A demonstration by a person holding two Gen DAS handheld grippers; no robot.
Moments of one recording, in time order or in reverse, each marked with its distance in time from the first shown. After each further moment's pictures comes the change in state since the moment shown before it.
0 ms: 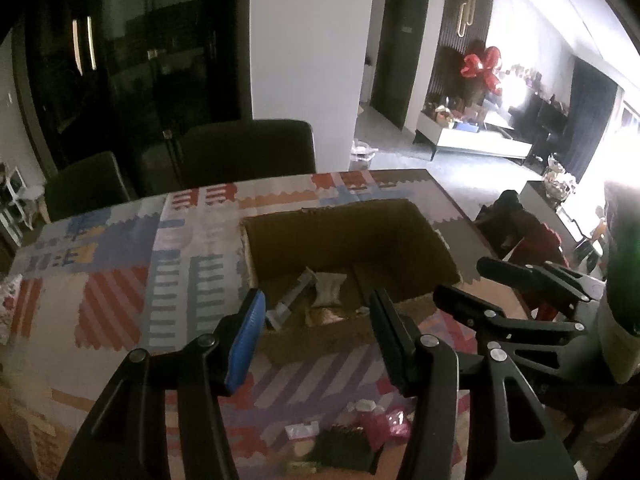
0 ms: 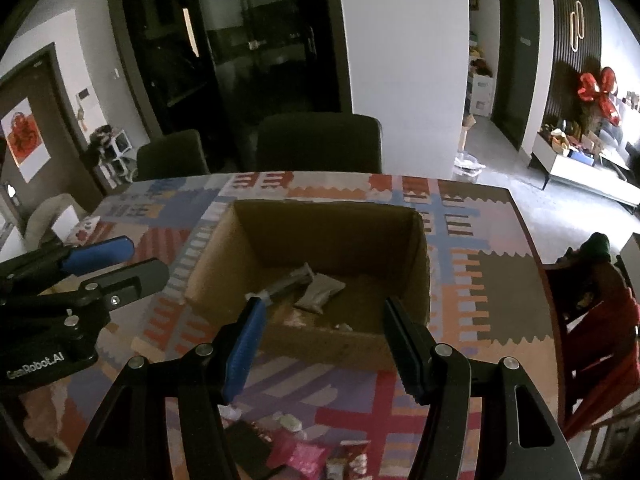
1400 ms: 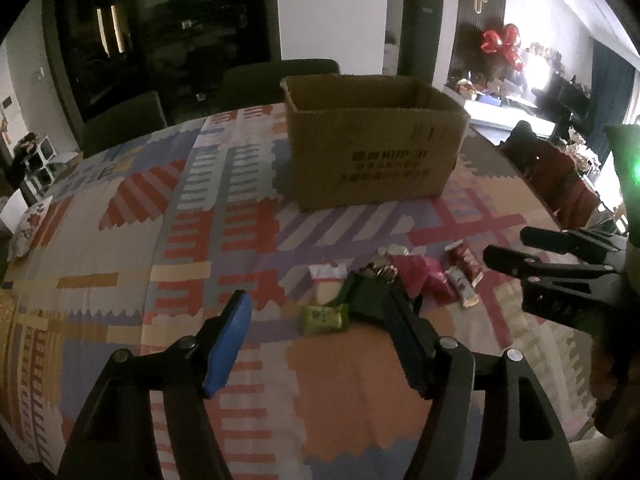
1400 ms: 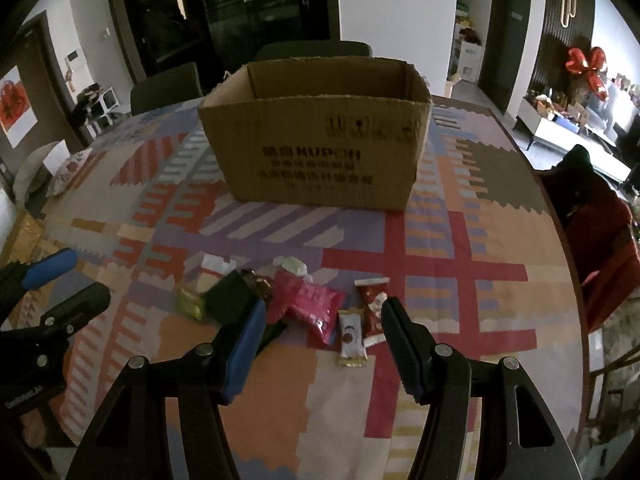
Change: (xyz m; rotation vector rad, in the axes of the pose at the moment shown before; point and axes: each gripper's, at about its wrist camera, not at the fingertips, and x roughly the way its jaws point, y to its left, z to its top) left arm -0.030 0.000 -0.199 -0.020 0.058 0.110; right arm -0.015 0.026 -0.168 -0.006 0.132 -0.081
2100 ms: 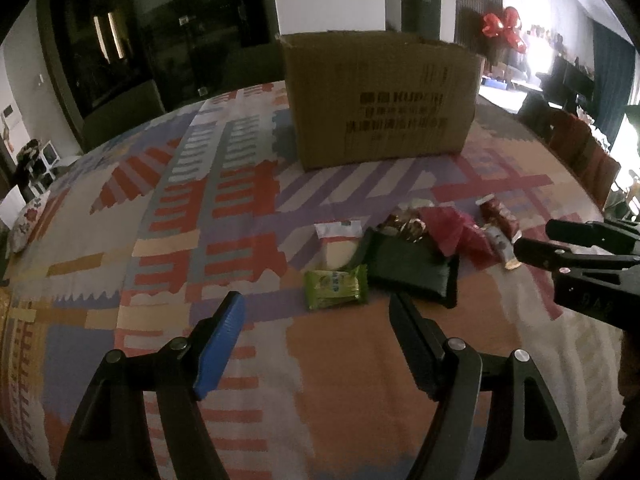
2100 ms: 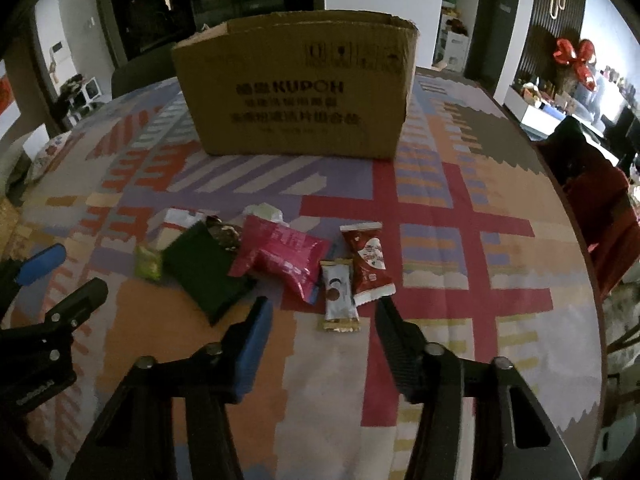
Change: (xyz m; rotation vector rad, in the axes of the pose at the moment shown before) left arm 0.058 -0.004 -0.042 0.042 0.009 0.046; right arm 0.042 -0.004 -0.045 0.012 0.031 -0.065
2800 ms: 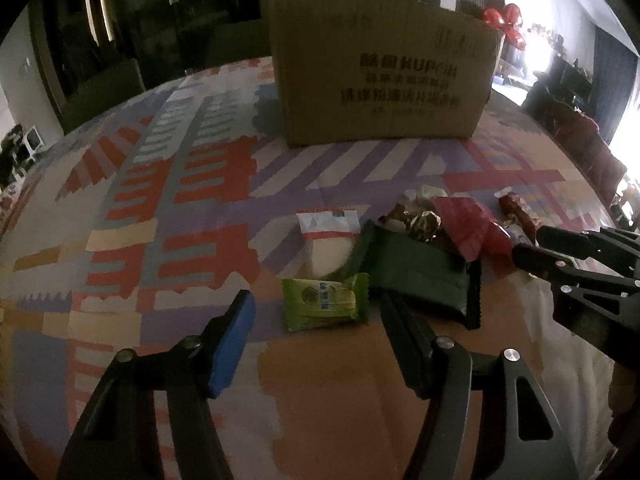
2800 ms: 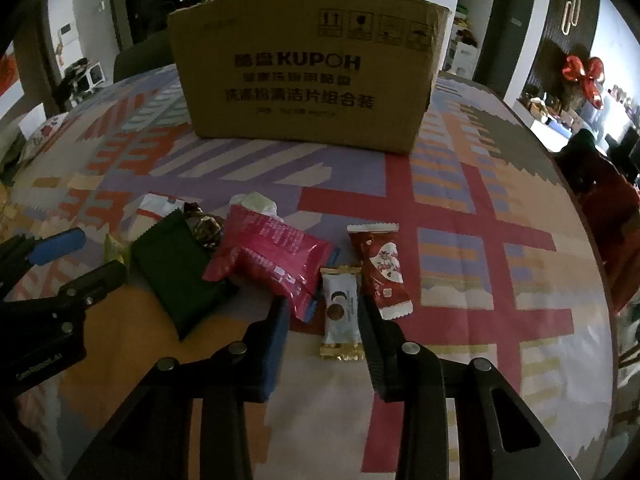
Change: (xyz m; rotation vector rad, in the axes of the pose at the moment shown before) left arm 0.054 -0.001 0.005 -0.031 0.057 -0.064; right arm 0.039 0.005 0.000 -0.059 -0.011 -0.014
